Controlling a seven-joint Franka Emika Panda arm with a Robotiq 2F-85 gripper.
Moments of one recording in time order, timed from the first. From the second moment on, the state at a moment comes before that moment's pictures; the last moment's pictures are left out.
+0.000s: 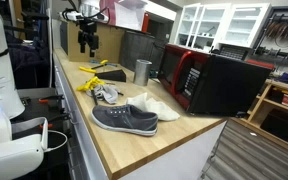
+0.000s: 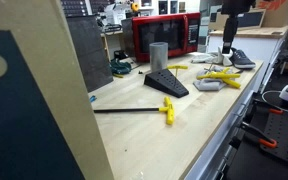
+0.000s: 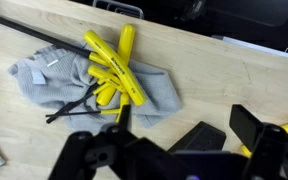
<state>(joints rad) 0.10 -0.64 0.02 -2.75 0.01 2.11 -0.13</state>
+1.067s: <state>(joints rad) 0.13 -0.58 0.03 -2.72 0.02 2.13 -0.13</state>
